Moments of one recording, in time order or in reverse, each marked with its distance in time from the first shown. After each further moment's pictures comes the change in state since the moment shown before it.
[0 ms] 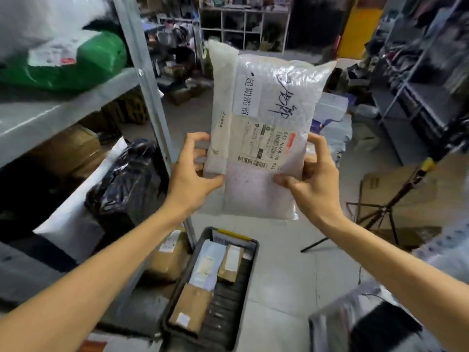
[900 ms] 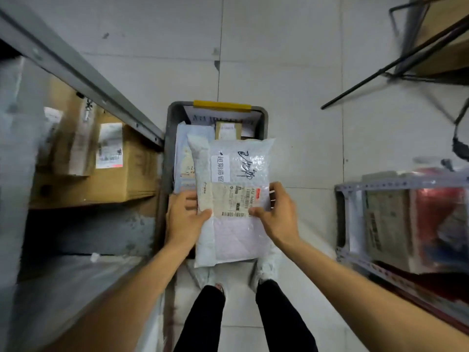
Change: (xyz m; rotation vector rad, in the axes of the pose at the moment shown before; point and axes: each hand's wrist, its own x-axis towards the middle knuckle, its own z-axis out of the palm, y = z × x) left_hand -0.174 -0.531 0.119 0.131 -0.265 -1.035; right_hand -0.223 0.482 0.252 -0.254 -0.142 0.977
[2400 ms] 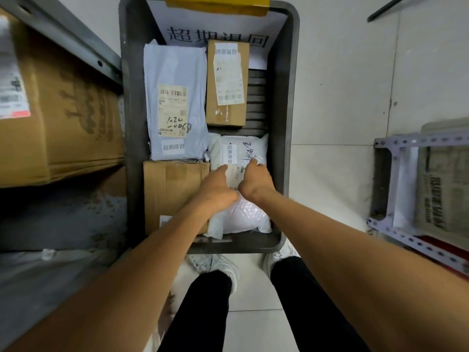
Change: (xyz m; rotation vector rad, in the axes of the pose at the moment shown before) left_hand 0.144 -0.131 0.096 0.572 -0.551 -0.126; right_hand 0.128 0.115 0.169 -0.562 -0.402 0.324
